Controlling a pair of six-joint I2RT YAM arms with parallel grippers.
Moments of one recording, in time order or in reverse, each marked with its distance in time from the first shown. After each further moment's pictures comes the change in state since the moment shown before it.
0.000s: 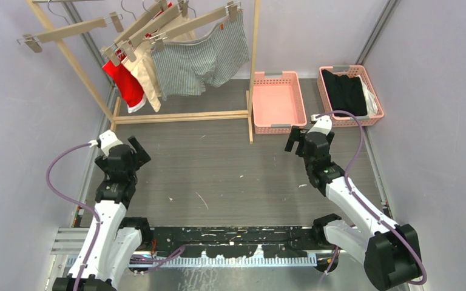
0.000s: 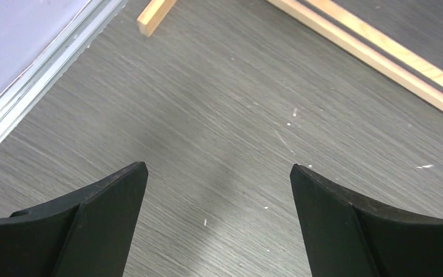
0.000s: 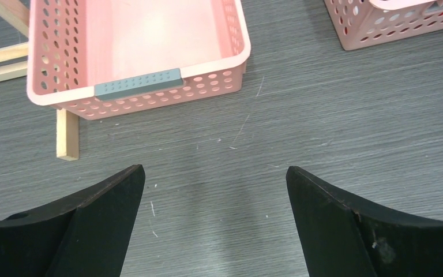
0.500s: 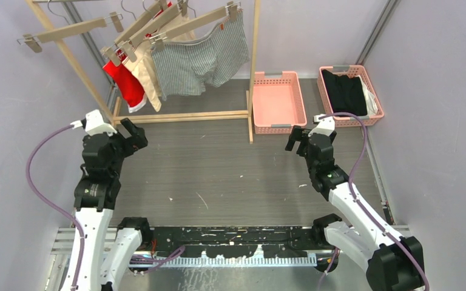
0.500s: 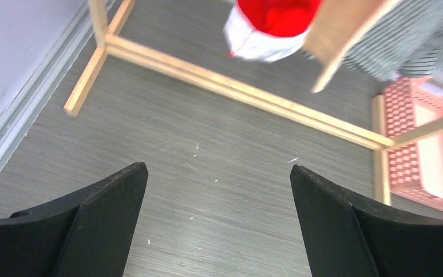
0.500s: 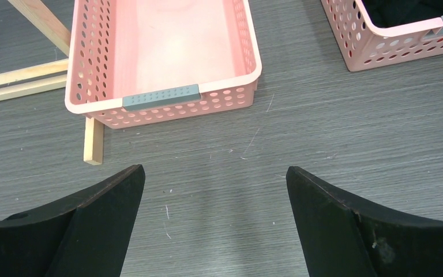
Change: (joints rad) left arm 0.000 -0.034 0.333 -0.138 0.266 0.061; right arm 0.009 -0.086 -0.004 0.001 -0.029 -0.015
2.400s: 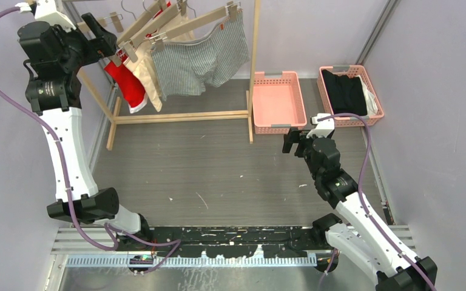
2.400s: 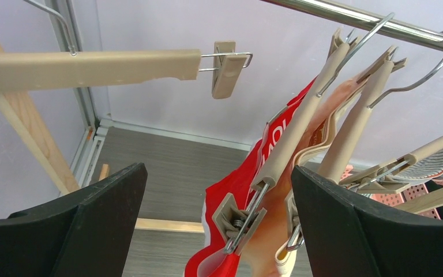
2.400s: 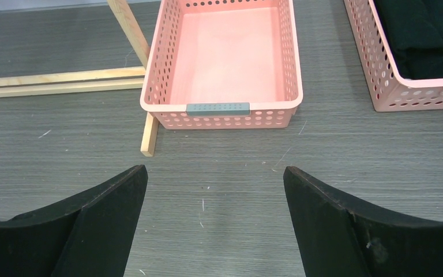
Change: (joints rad) left arm 0.232 0.880 1.303 -0.217 0.397 0.126; right arm 0.111 -0.160 0.079 -0.128 -0.036 -0.055
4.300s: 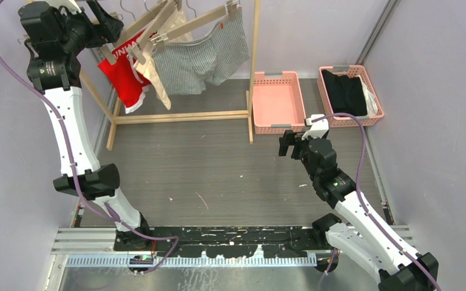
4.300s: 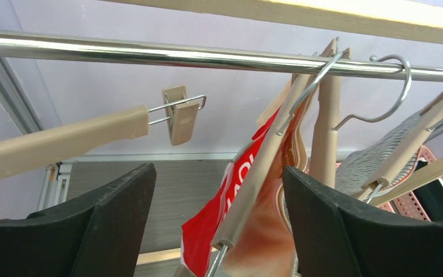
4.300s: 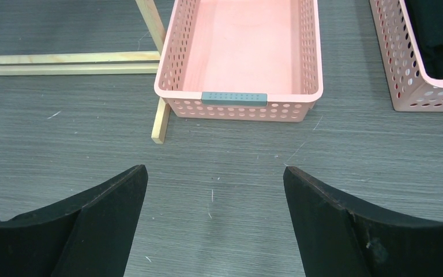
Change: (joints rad) left arm 0.003 0.226 0.290 -0.026 0.203 0.023; right arm 0.045 0.013 0.000 -0.013 -0.015 -0.008
